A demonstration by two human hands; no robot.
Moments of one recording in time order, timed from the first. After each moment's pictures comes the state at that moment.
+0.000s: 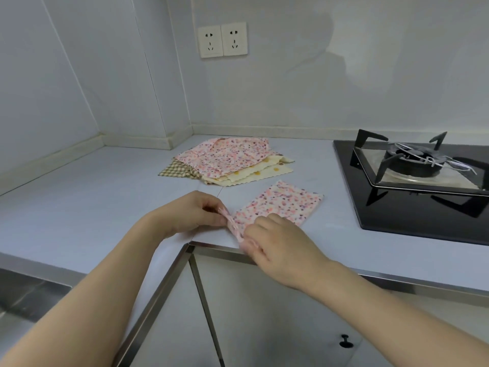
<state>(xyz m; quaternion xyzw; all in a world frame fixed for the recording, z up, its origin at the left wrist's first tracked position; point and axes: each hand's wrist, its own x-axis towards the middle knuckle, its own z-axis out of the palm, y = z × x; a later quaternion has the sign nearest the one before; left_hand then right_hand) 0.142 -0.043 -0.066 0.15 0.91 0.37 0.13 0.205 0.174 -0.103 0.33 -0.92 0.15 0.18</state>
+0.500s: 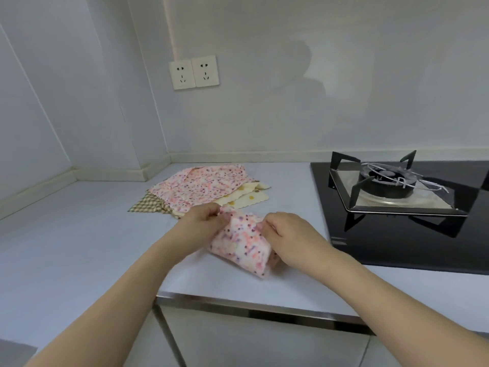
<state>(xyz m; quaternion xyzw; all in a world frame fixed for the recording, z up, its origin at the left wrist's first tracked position) 0.110 0.036 -0.062 0.11 0.88 0.46 0.01 0.146 0.245 -0.075 0.17 -0.95 0.26 0.10</state>
